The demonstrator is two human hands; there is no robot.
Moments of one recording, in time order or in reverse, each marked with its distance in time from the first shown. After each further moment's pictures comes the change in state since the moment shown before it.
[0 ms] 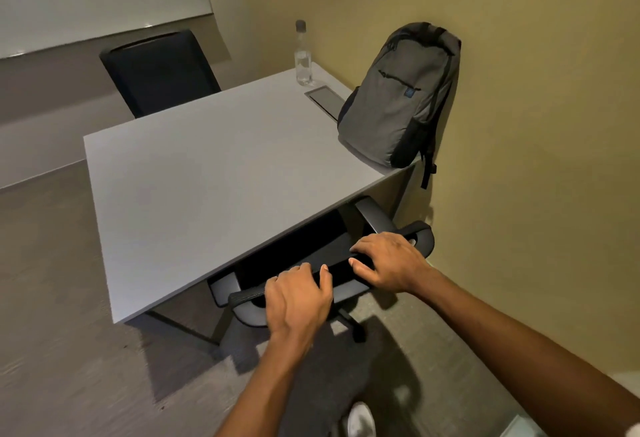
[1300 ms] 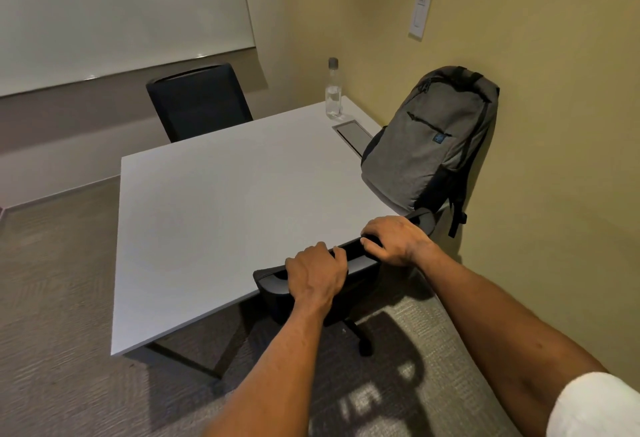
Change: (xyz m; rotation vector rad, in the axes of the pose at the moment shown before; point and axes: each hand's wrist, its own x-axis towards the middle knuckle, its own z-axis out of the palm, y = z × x) left_hand 0.156 0.053 0.024 -0.050 0.031 -0.104; right_hand 0.147 0.095 -0.029 -0.071 -0.074 -0.131
